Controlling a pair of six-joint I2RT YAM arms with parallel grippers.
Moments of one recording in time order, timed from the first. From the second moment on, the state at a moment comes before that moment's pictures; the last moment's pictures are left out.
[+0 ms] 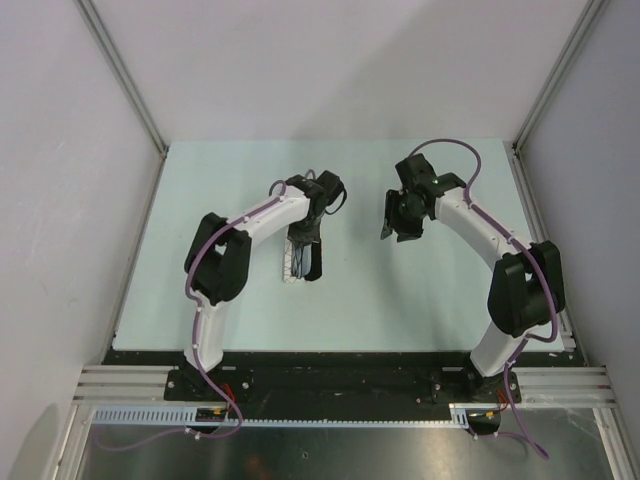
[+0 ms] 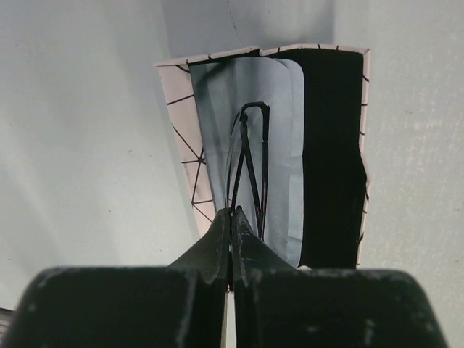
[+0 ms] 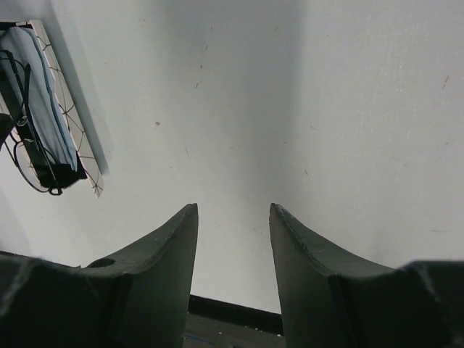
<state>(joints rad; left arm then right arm) -0.63 2.08 1.71 -1.03 -0.36 -0.47 0.40 1.70 1.43 -0.83 -0.09 0.51</state>
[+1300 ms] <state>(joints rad) -0.63 2.15 1.77 -1.08 -0.39 -0.52 0.40 1.67 1.42 -0.83 -0.09 0.50</state>
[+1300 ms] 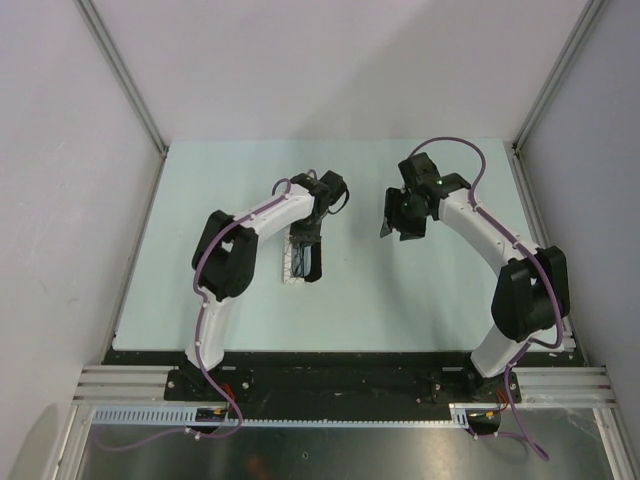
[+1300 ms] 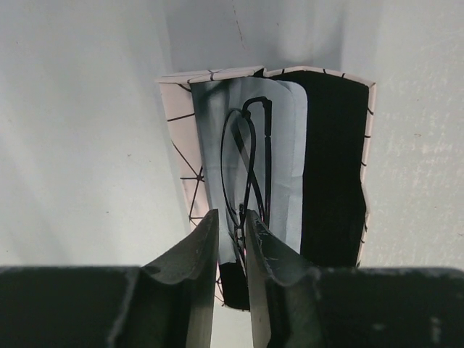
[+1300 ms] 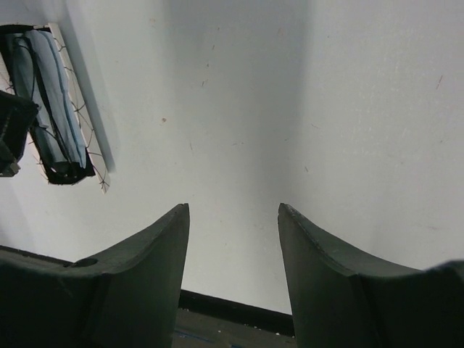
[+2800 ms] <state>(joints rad) -0.26 1.67 1.14 -0.53 0.18 -0.52 0.71 2.05 1.61 -0.43 -0.32 0.66</state>
